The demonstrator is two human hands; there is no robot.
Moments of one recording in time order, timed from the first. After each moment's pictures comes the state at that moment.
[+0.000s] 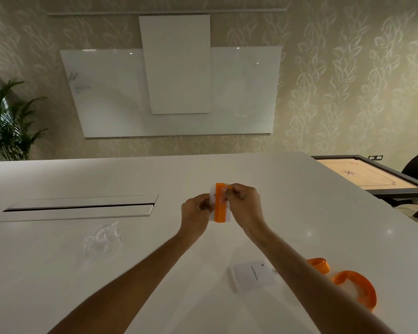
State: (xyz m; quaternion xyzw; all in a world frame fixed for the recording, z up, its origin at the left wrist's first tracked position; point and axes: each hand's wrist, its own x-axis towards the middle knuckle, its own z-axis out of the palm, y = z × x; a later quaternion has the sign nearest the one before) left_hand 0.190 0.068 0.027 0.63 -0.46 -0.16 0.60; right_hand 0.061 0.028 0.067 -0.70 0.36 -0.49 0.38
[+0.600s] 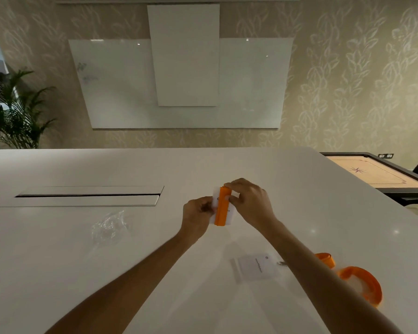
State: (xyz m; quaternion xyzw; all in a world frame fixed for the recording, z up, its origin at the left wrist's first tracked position) left_hand 0.194 0.086 0.008 0.64 -0.46 -0.18 0.59; right_hand 0.050 0.010 0.050 -0.88 0.31 -0.37 0.05
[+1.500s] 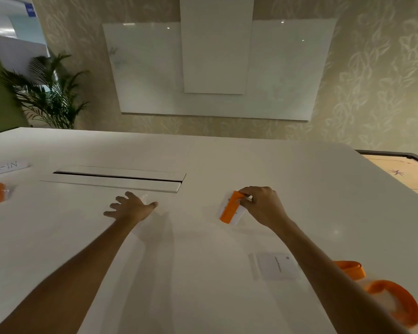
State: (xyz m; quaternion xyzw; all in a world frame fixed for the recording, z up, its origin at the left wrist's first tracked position) left_hand 0.400 0.162 -0.028 0.98 -0.18 -0.06 0.12; right_hand 0.078 -0.005 0.024 -0.90 0.30 -0.29 0.13
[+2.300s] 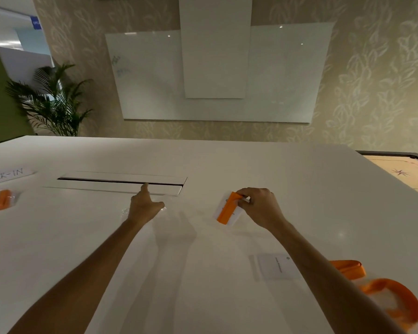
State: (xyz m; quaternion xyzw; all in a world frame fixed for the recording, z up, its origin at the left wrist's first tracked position) left_hand 0.375 0.158 -0.010 0.87 -0.31 -0.04 0.39; right_hand 0.079 0.000 0.023 -0.89 0.30 -0.31 0.15
